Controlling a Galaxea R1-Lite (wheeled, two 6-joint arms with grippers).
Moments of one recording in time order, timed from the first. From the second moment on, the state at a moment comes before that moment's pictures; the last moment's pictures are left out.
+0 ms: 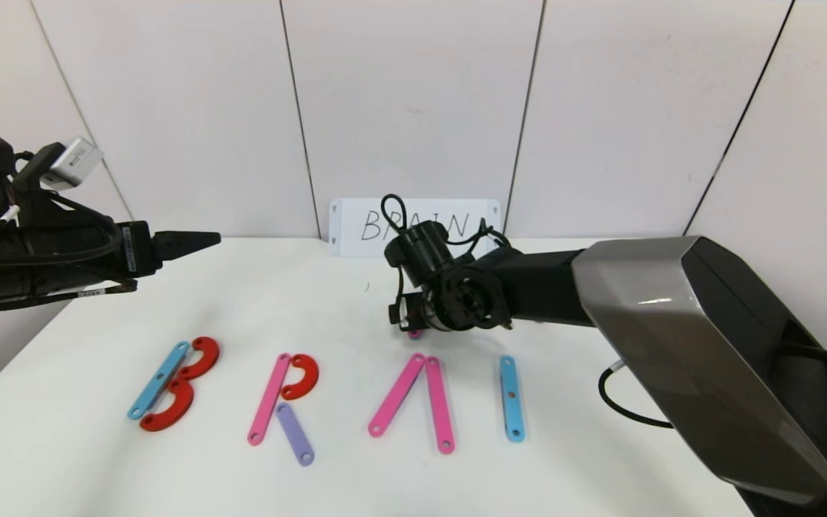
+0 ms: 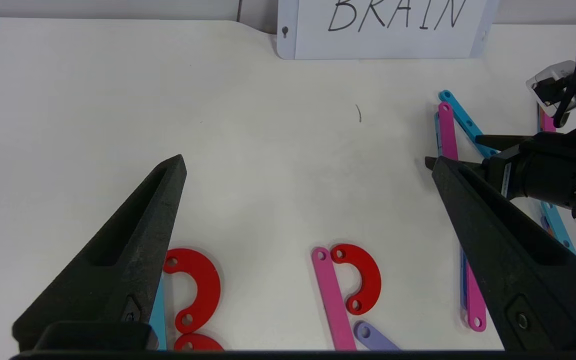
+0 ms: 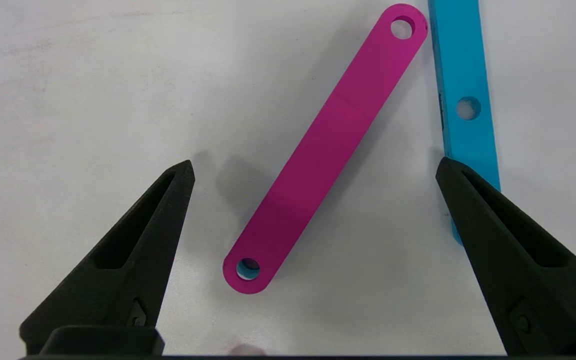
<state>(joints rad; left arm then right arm) 0.08 1.52 -0.92 -0.26 -0.45 -0.08 0.72 2.47 -1.96 0.31 -0.36 0.40</state>
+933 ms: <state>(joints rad) 0.08 1.52 -0.92 -0.26 -0.45 -0.08 0.72 2.49 -1.97 0.28 -0.36 0.39</state>
